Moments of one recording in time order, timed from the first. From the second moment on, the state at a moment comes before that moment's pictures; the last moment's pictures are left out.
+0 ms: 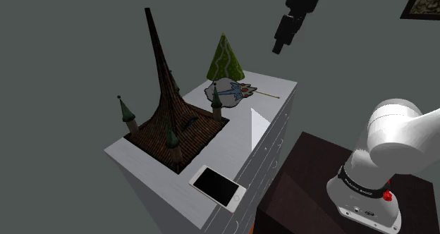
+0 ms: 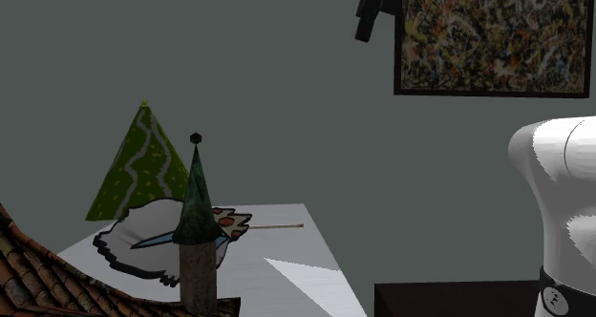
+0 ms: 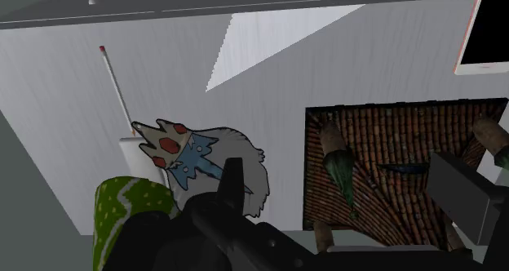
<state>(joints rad) 0.02 -0.83 0.00 -2.27 0.01 1.70 -0.04</state>
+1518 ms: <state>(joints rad) -0.01 -0.49 -0.27 -2.61 -0.35 2.51 -0.56</state>
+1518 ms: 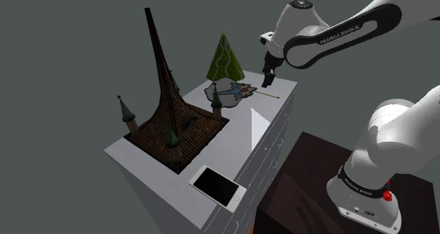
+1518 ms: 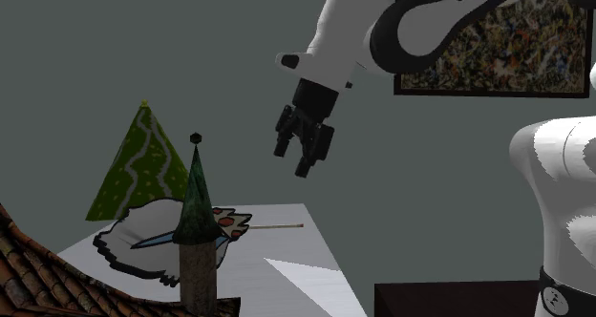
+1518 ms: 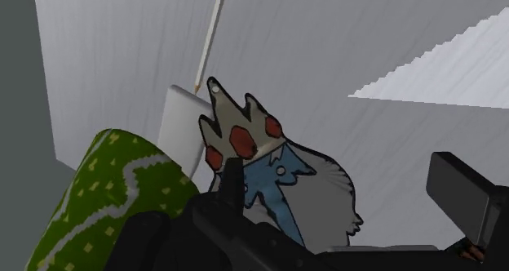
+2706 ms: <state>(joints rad) 0.00 0.11 -0.41 -2.44 -0.31 3.08 -0.93</state>
